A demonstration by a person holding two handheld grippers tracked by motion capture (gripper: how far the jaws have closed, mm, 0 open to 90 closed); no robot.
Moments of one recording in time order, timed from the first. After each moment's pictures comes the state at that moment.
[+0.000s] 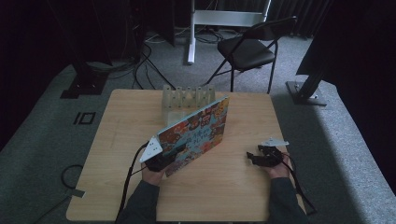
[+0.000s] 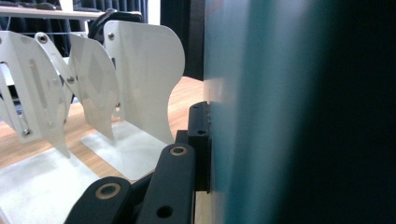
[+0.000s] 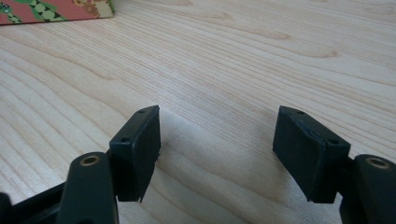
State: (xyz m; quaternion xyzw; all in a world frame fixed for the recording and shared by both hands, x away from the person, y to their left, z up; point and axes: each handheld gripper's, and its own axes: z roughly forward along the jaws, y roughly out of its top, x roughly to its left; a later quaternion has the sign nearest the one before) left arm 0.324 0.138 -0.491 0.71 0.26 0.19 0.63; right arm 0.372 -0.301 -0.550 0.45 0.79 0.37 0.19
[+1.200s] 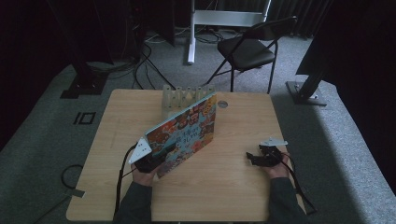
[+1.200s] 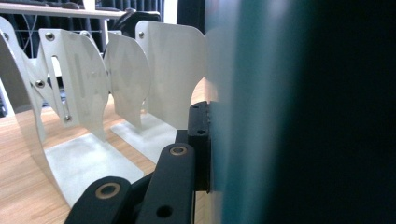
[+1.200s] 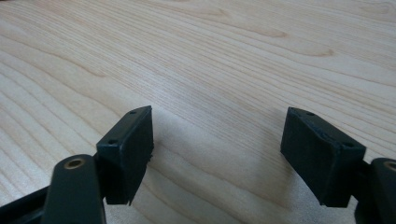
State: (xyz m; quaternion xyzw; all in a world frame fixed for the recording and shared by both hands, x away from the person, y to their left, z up) left arm 0.317 0.167 -0.490 0.70 0.28 0.21 0.62; right arm 0.373 -0.299 -0.550 0.45 0.79 0.35 0.20
